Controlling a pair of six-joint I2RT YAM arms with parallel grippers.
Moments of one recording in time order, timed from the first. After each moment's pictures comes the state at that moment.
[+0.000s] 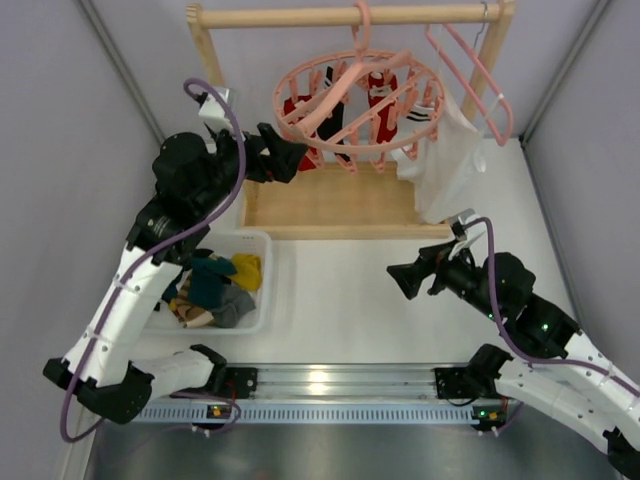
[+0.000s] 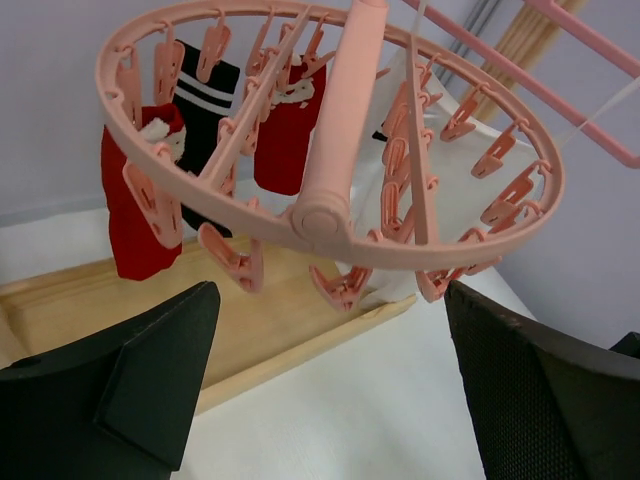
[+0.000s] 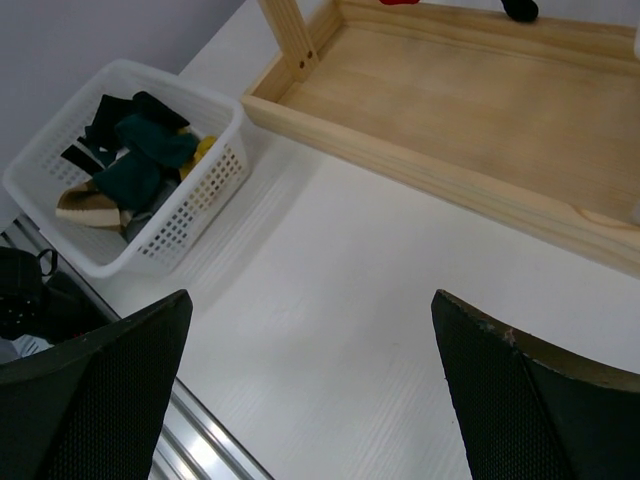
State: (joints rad) left arm -0.51 1.14 1.52 -0.37 0.06 -0.34; right arm 0.81 0.53 0.73 -0.39 0.09 0.34
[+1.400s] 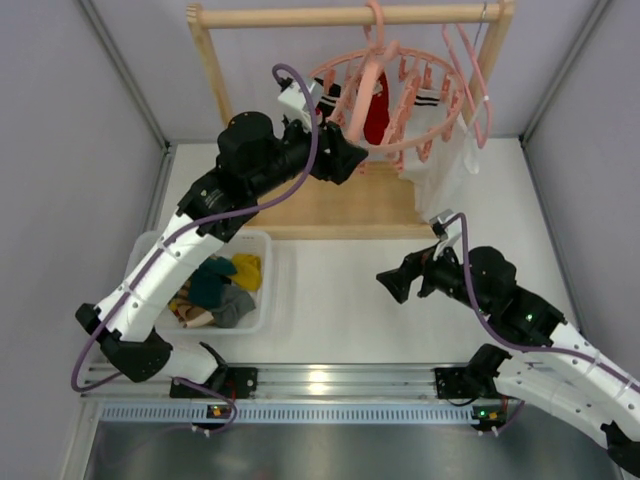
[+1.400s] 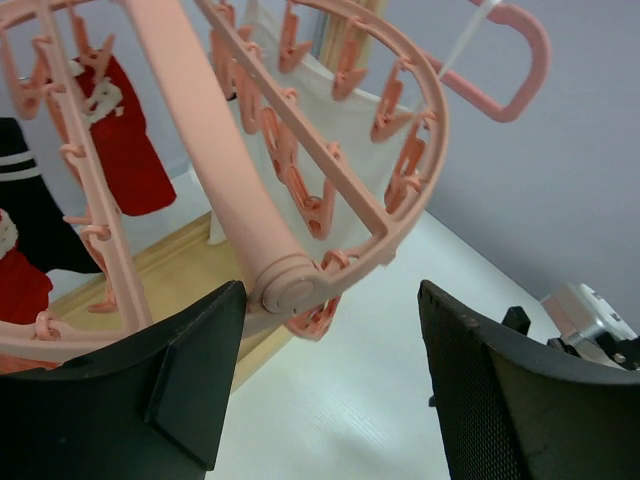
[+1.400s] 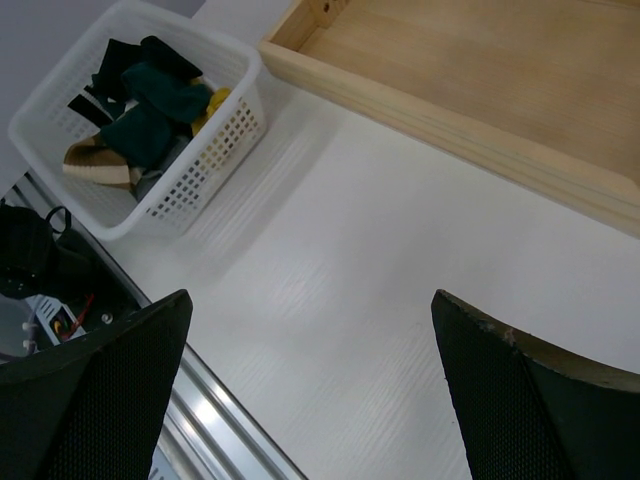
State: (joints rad) left arm -0.71 1.41 1.75 -0.38 0.14 -0.24; right arm 0.81 0.61 0.72 -0.37 -0.01 0.35
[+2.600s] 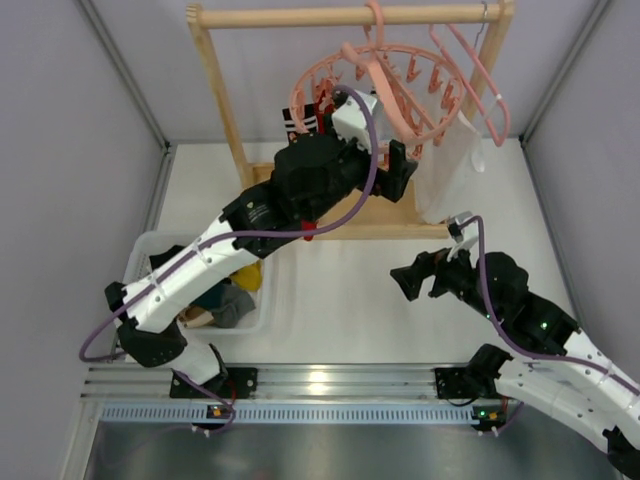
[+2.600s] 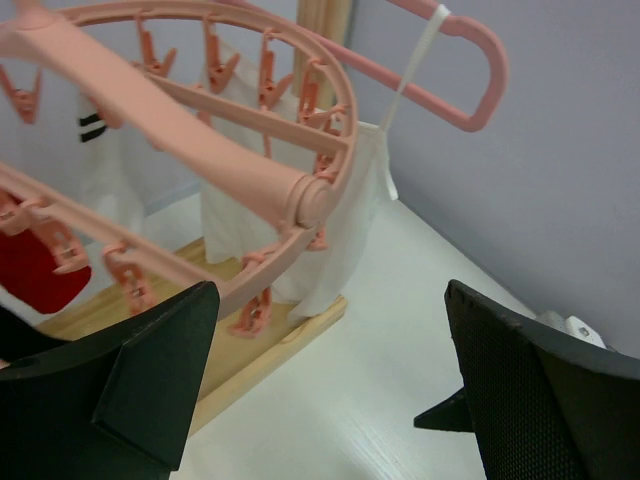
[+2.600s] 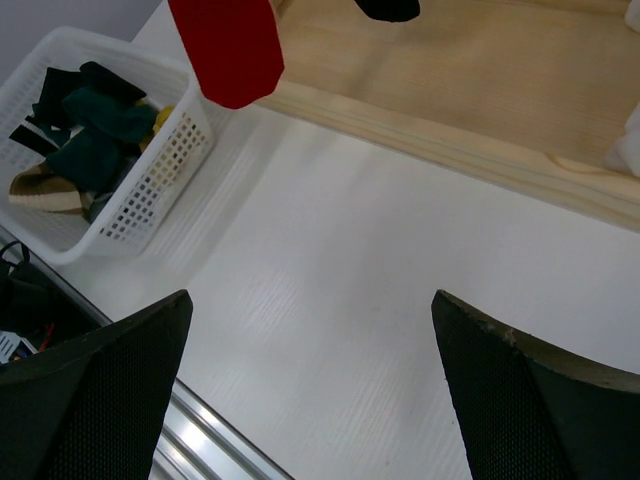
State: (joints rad) left arm -1.04 1.56 1.92 -0.38 -0.27 -0.18; right arm 0.81 0.55 0.74 -0.48 0.14 0.37
